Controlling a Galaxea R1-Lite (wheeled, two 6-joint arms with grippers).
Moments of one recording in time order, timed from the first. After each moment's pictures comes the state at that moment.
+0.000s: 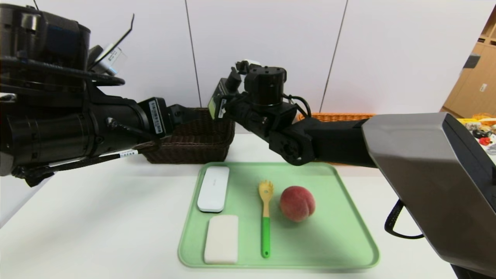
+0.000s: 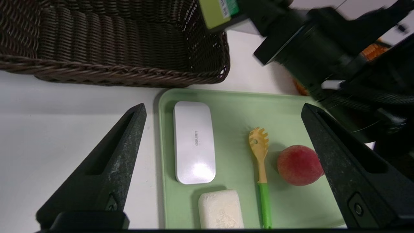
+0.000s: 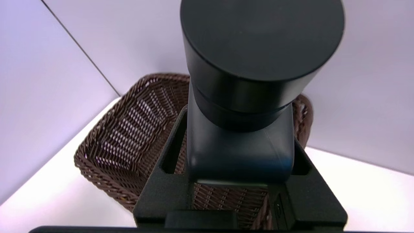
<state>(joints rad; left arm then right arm) -0.58 1.42 -1.16 0.08 0.22 -0.51 0.73 2.35 -1.95 -0.41 -0.14 0.27</state>
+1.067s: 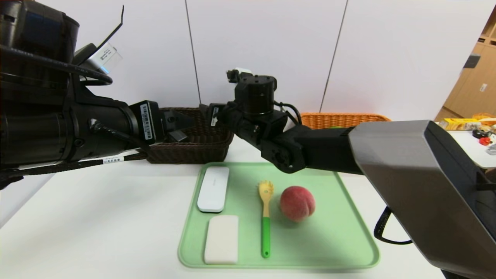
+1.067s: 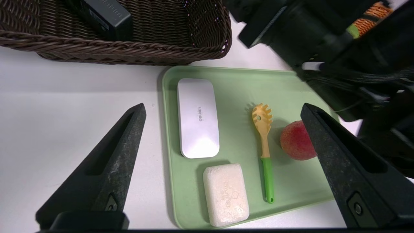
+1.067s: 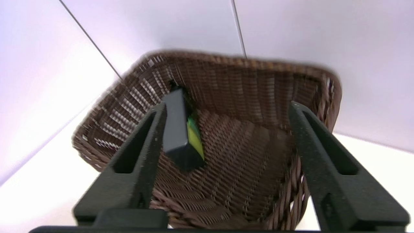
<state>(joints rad) -0.61 1.39 -1.22 0.25 0.22 -0.51 0.76 2.37 -1.96 -0.41 -0.14 0.27</state>
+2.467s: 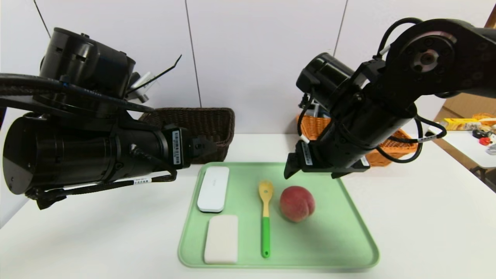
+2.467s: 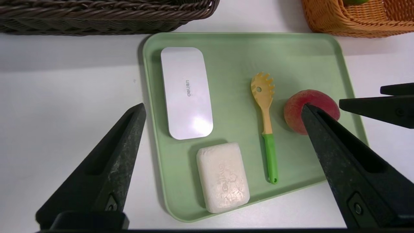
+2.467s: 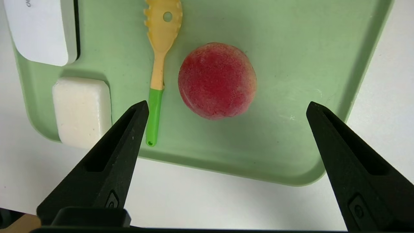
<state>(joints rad) -0.68 1.46 -1.18 0.25 0.22 -0.51 0.67 1.97 -1.95 1.10 -0.11 0.52</state>
